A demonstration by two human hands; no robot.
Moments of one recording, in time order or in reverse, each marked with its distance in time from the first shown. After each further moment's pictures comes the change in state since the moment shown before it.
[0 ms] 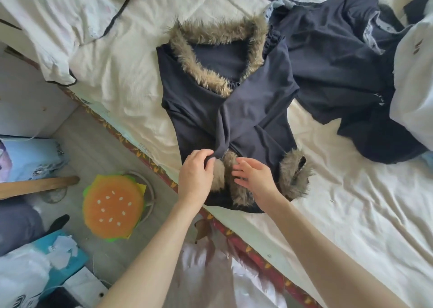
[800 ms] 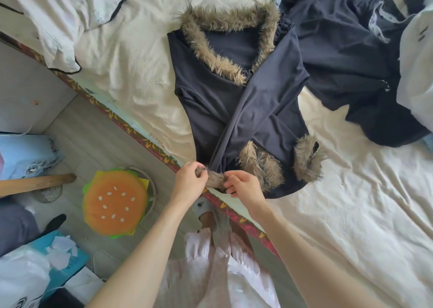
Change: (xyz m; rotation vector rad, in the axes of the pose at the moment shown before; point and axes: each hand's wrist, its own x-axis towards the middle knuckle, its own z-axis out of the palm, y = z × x) left_hand -0.015 -0.076 -0.025 -0.079 -0.360 -0.234; right_hand -0.032 0.054 0.056 -0.240 -0.029 -0.015
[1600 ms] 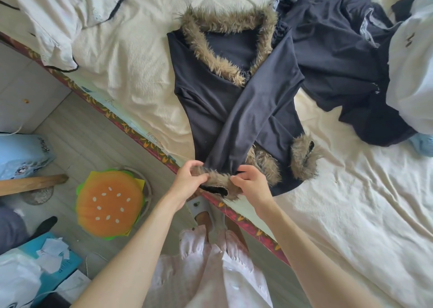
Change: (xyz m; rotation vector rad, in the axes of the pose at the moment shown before) left_hand 0.008 -0.019 0.000 -0.471 -0.210 -0.180; right_hand -0.010 -0.002 -0.012 -0.061 0.104 -0.056
